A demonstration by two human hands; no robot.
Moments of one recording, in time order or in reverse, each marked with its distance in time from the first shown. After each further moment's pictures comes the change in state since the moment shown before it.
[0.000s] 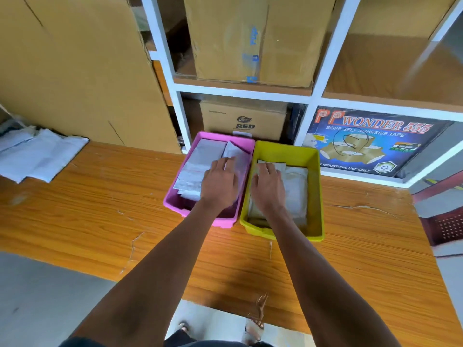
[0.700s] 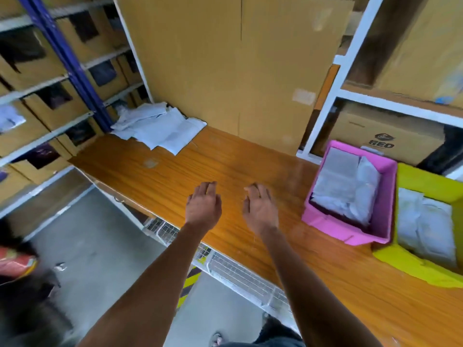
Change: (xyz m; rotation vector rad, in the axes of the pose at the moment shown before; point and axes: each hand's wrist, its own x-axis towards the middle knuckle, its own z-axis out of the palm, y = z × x) left_hand -0.222 -0.374 -0.120 0.030 0.032 -0.436; right_hand -0.133 -0.331 0.205 0.088 -0.151 -0.366
